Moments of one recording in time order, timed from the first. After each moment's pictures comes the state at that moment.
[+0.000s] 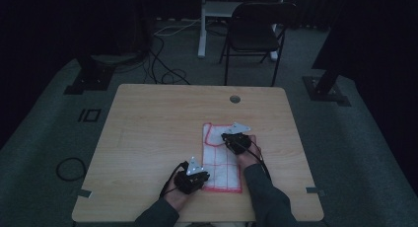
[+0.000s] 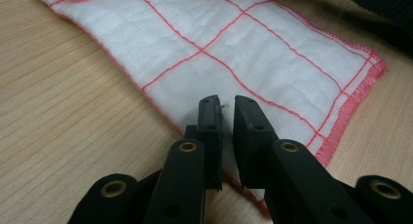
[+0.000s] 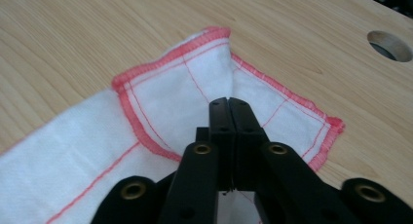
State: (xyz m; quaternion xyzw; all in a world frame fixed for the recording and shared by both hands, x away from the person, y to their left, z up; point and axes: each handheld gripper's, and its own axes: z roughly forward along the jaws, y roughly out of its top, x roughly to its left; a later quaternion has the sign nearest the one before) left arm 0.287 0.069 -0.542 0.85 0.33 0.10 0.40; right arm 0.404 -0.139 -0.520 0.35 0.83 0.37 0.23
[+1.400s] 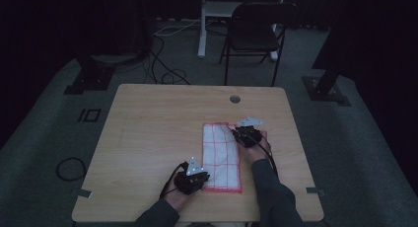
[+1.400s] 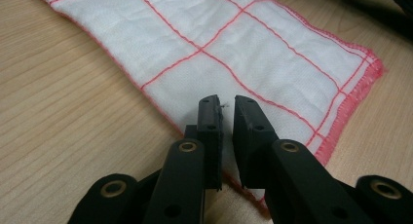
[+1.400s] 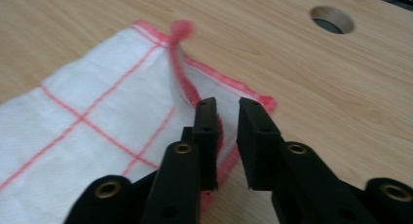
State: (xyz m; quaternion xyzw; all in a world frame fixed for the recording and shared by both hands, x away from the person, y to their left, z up) left arm 0.285 0.069 -0.542 0.85 0.34 0.10 0.40; right arm 0.426 -0.175 -0.518 0.42 0.80 0.36 0.24
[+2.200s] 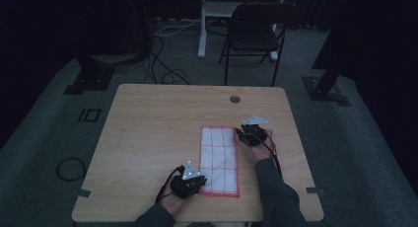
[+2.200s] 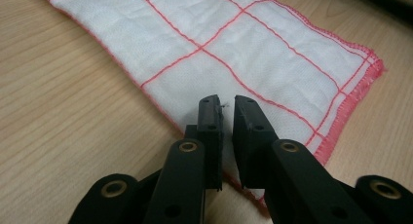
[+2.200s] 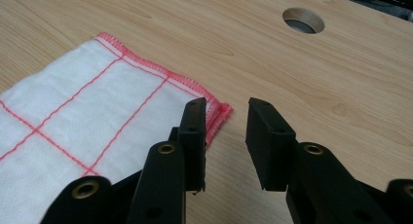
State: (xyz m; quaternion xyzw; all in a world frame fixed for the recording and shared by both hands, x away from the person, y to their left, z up) left arm 0.272 0.080 -0.542 0.85 0.34 0.10 0.40; right arm 0.426 -0.189 -0.510 0.43 0.79 0.36 0.25
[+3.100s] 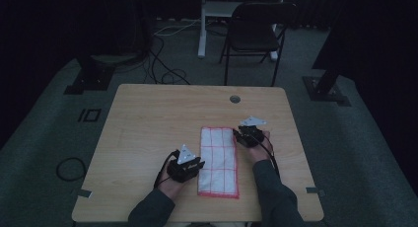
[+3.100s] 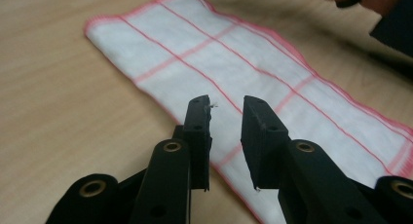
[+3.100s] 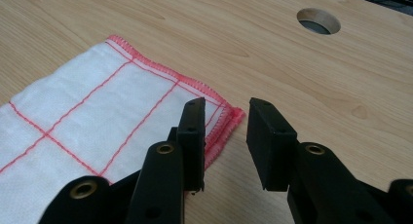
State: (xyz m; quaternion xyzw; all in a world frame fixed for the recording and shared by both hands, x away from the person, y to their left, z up) left arm 0.308 0.090 -0.513 0.82 0.35 0.14 0.43; right arm 0.423 -0.181 -0.515 0.42 0.79 0.37 0.24
